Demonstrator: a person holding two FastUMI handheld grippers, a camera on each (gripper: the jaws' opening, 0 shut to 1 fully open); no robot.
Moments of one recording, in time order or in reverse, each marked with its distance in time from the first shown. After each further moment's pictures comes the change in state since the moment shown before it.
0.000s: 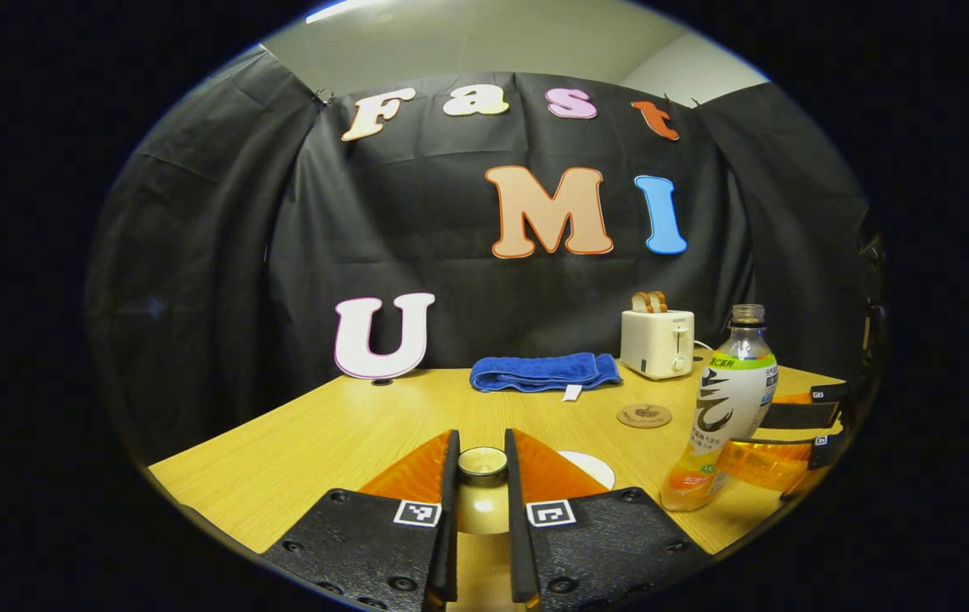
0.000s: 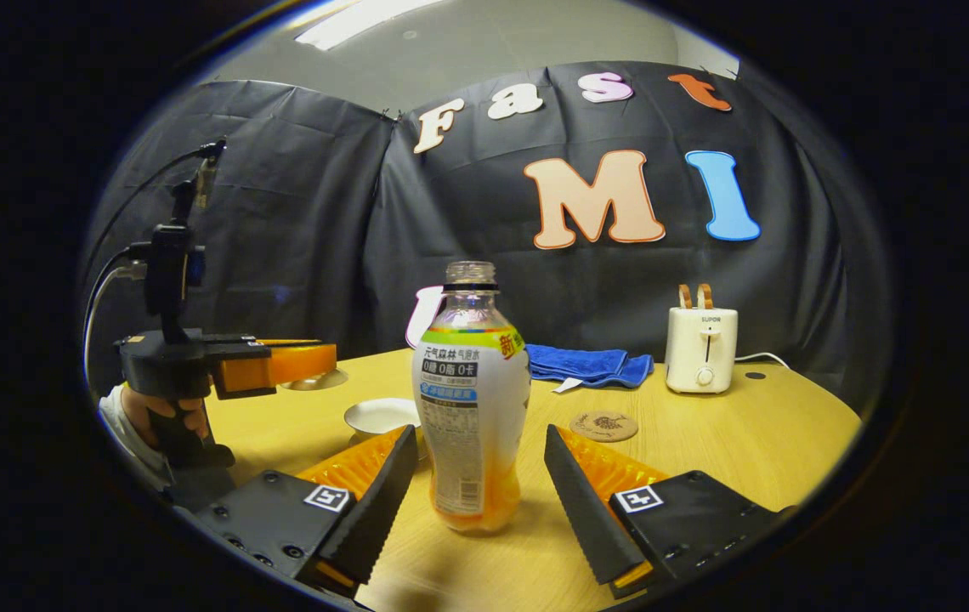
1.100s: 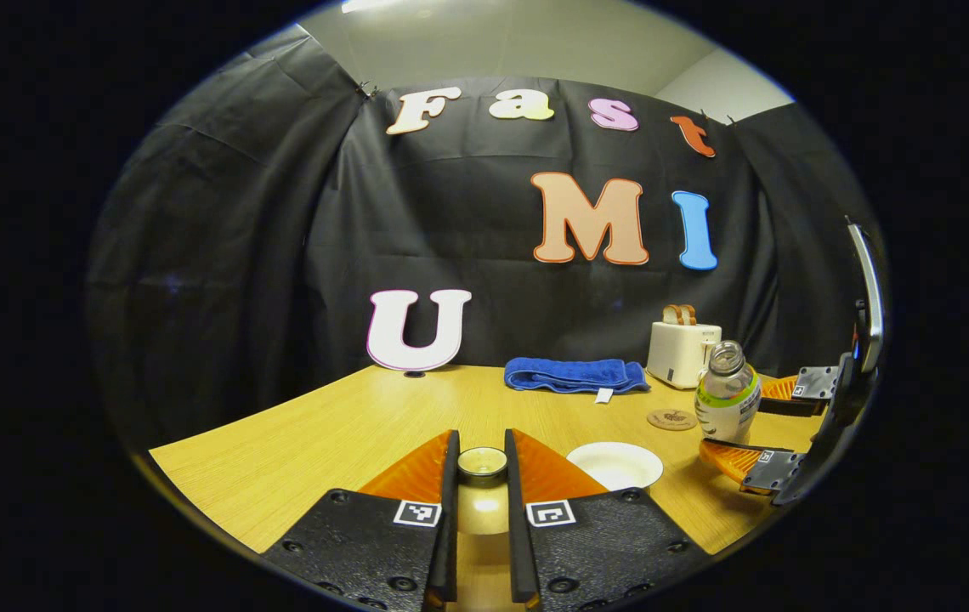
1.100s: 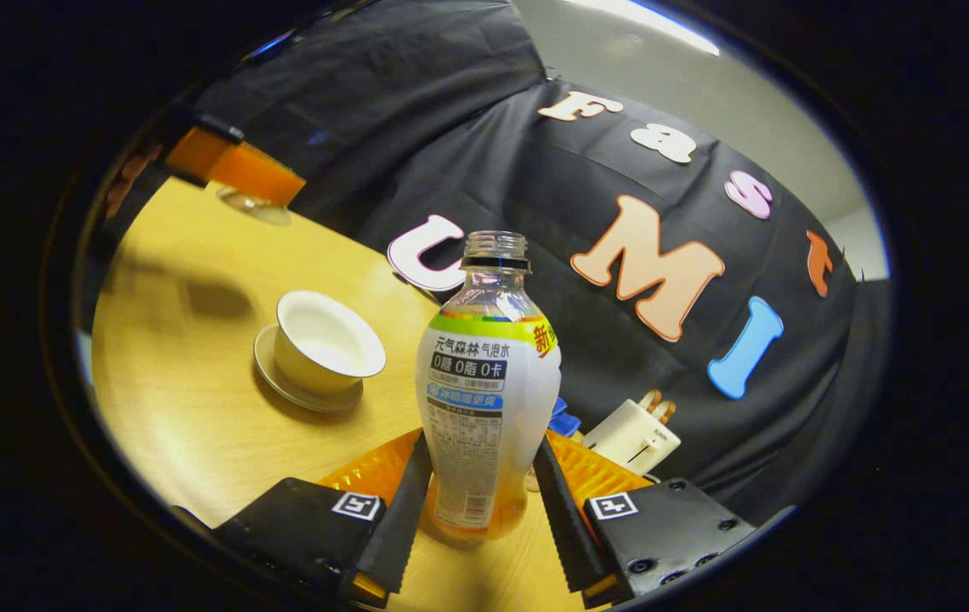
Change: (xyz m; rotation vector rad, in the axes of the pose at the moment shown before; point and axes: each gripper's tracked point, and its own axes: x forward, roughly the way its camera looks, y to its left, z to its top) left arm -0.018 0.054 -0.011 -0.078 -0.012 0.078; right arm 0.053 -0.005 -0.009 -0.815 0.073 -0.150
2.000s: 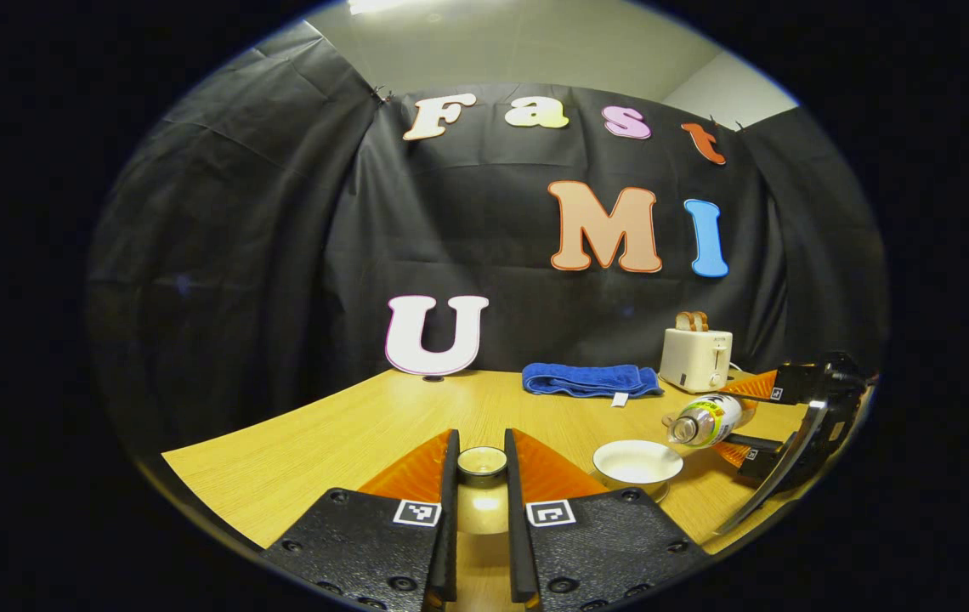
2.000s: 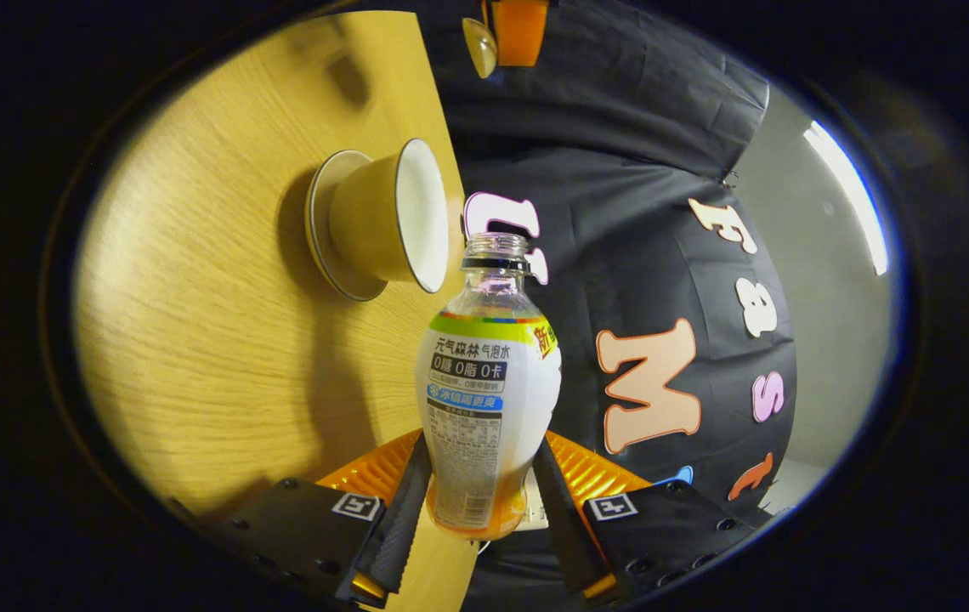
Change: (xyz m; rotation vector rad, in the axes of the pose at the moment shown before) left arm -0.013 0.026 0.003 -0.010 -0.023 0.031; right arm 0.031 0.002 -0.015 -0.753 -0.035 -0.005
